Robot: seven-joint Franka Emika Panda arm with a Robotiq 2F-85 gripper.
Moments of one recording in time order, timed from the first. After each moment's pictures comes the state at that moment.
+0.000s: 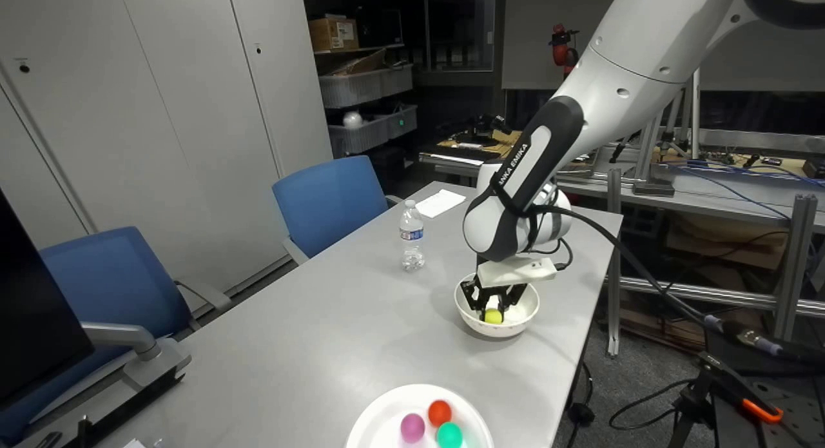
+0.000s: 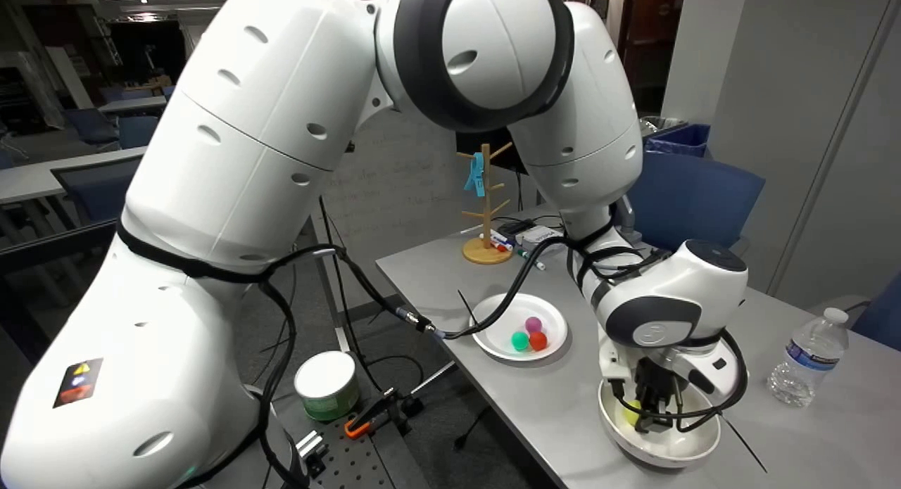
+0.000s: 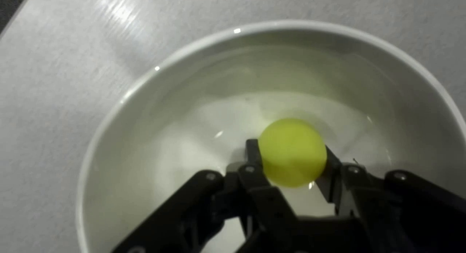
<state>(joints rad) -0.14 0.69 -0.10 -2.01 0.29 2.68 0.36</state>
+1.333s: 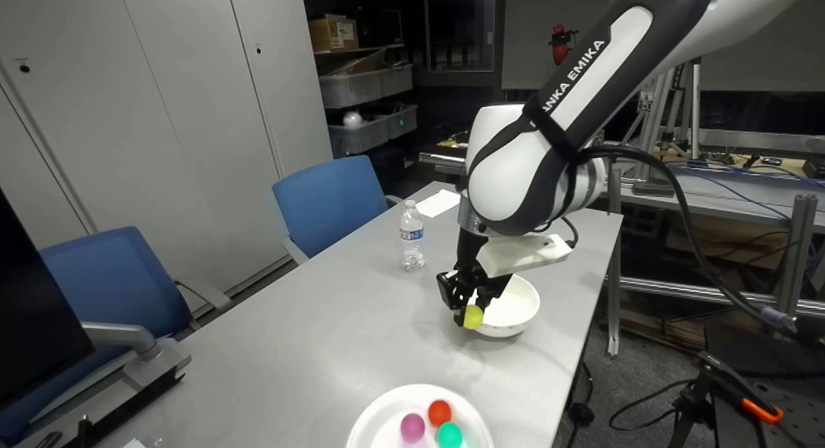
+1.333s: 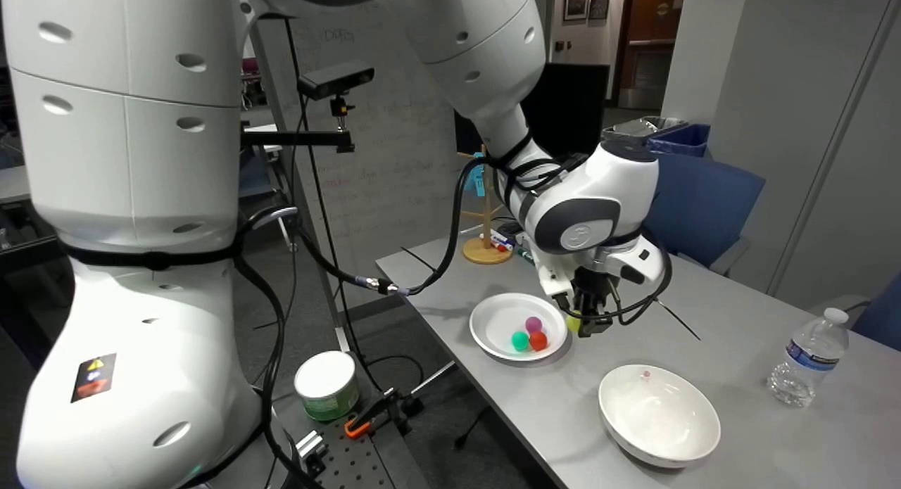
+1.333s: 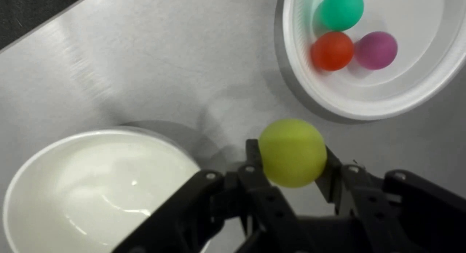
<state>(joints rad) -0.07 0.32 0.04 -2.28 0.29 2.68 0.25</state>
